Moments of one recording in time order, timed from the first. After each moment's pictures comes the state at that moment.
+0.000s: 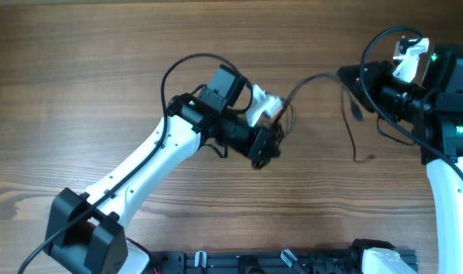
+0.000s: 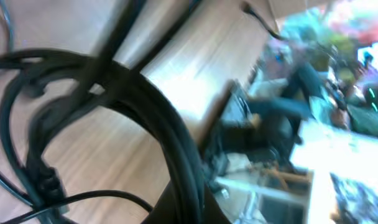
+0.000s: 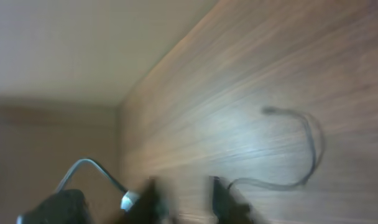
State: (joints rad) left arm -0.60 1.63 1.28 -0.83 0.87 -0.10; right arm -0.10 1.22 1.25 -0.74 -0.63 0.67
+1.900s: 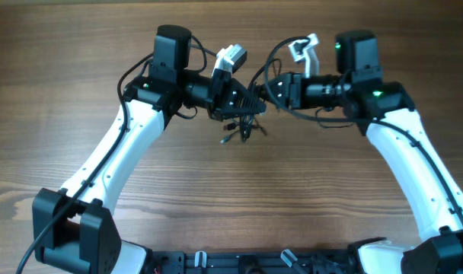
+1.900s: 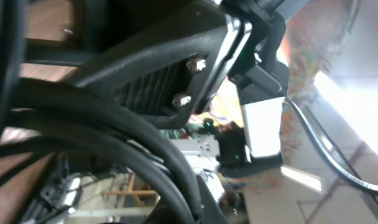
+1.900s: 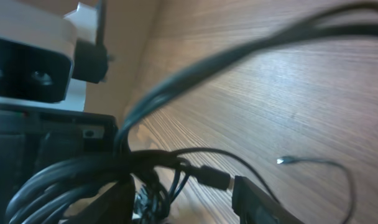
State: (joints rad) left arm -0.33 1.63 1.27 -0.30 1.52 -0.80; right arm 0.20 1.49 1.25 -0.58 -0.91 0.35
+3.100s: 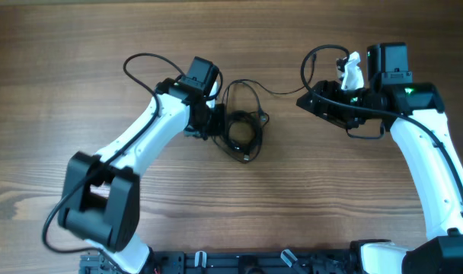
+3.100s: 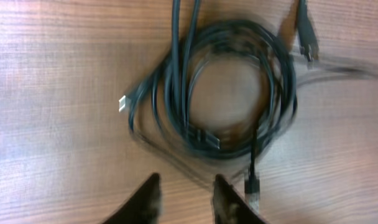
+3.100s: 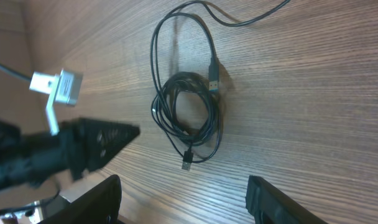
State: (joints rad) left arm -0.42 1.81 1.27 -0.81 0.23 -0.46; right arm 0.06 1.47 1.25 -0.94 -0.57 0.38
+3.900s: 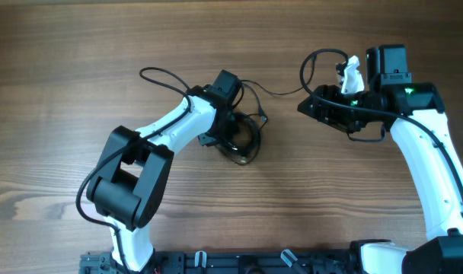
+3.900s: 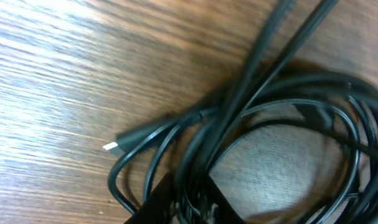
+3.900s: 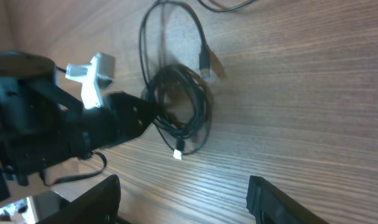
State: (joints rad) left arm -0.51 1.98 1.27 -0.74 0.04 -0.82; right arm 0.06 1.47 1.25 -0.99 -0.55 0.34
